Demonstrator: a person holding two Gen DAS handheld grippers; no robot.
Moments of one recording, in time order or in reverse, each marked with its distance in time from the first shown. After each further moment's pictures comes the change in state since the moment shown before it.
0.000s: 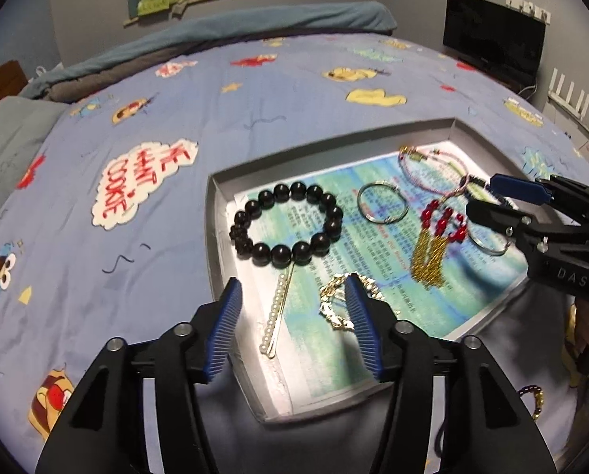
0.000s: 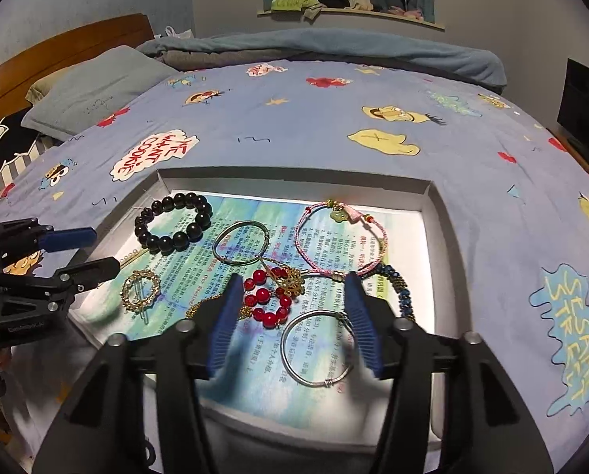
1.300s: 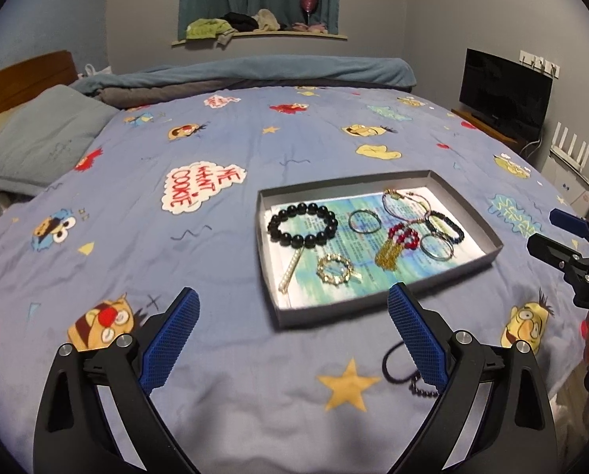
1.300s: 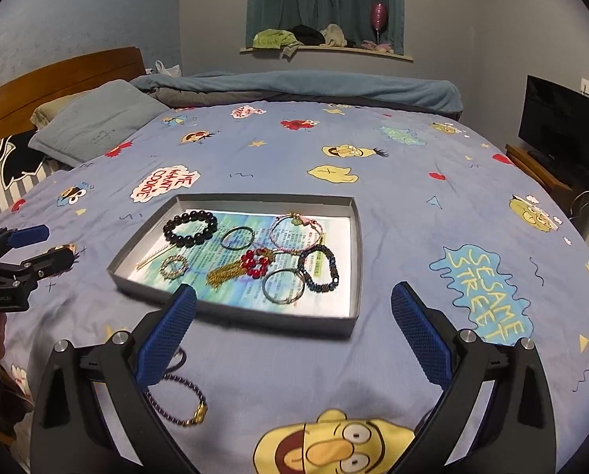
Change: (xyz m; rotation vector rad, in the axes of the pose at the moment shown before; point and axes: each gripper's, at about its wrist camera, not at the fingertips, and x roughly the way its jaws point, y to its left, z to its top) left arm -0.117 -0.004 -0.050 -0.134 -0.153 0.052; right arm -0.137 -0.004 -0.039 0.021 -0.126 -0.078
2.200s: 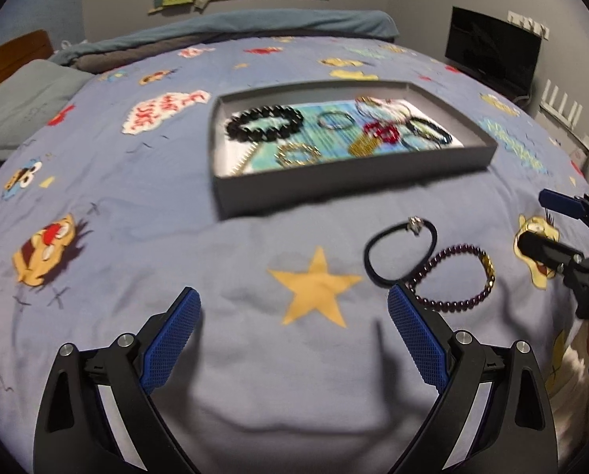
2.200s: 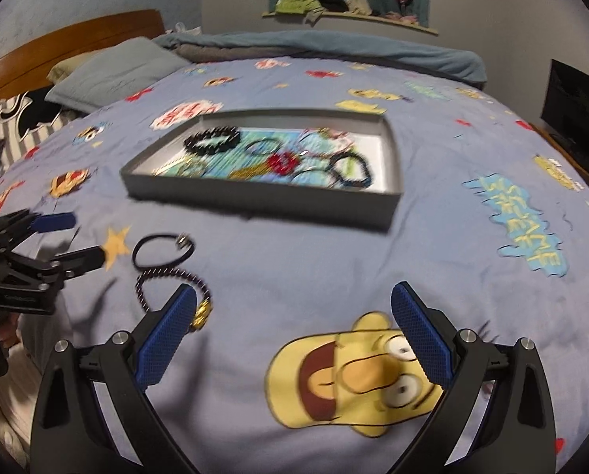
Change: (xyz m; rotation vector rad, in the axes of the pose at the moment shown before) left arm 0.039 -0.029 -0.079 0.052 0.142 -0.048; right arm 0.019 0.019 -0.083 -0.060 0.131 0.073
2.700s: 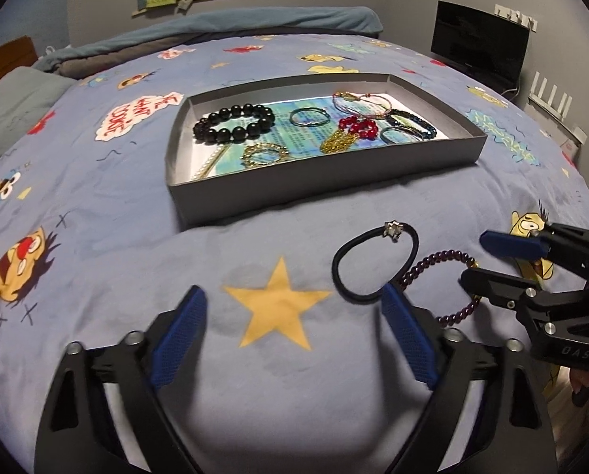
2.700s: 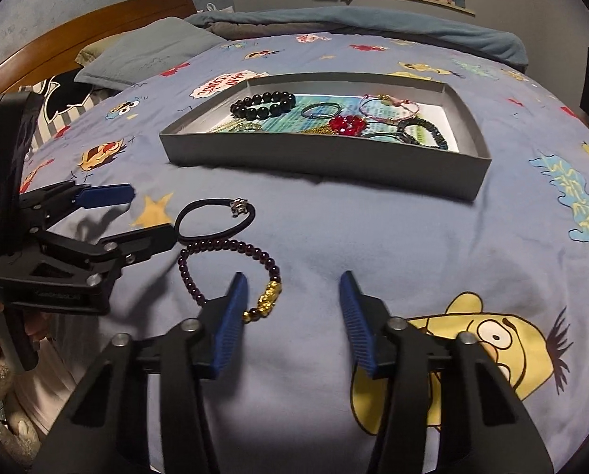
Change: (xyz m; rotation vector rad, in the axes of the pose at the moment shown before) left arm 0.017 -0.015 0.008 0.025 0.000 -0.047; right arm 0.026 0.026 -0.008 -0.012 0.075 0.142
